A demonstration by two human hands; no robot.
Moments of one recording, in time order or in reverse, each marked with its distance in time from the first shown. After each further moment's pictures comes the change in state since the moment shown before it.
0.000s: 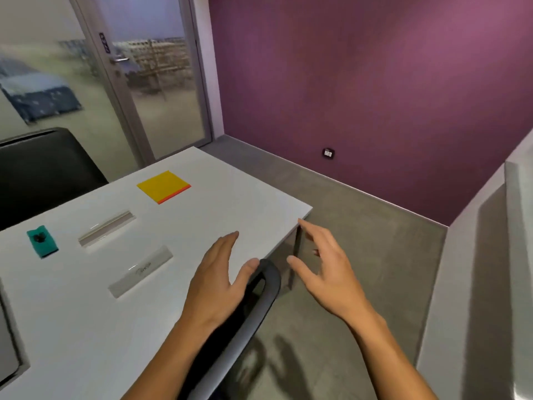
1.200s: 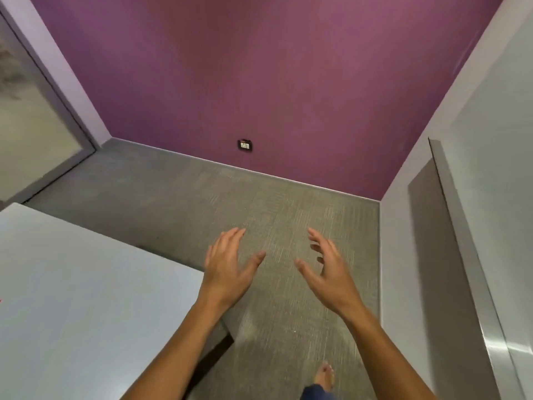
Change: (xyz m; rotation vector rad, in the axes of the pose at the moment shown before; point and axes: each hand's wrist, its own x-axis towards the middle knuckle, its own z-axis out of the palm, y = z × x) left_hand 0.427 0.116 0.336 0.035 -0.367 0.189; right_hand 0.250 0.367 -0.172 -0.068 0.264 0.446
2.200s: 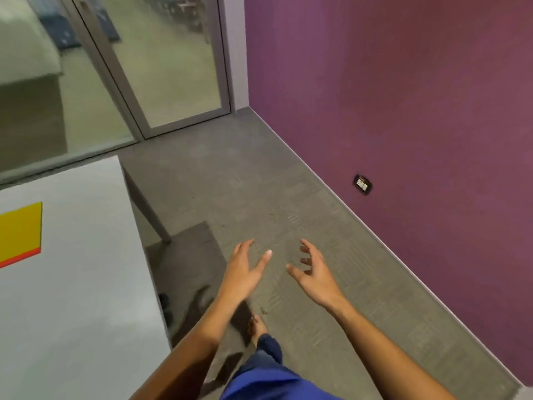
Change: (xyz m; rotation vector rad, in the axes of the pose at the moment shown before) left_hand 0.346 -0.123 0.011 -0.297 0.406 -0.692; right_hand 0.468 0.010 0.174 0.039 -0.792 -0.036
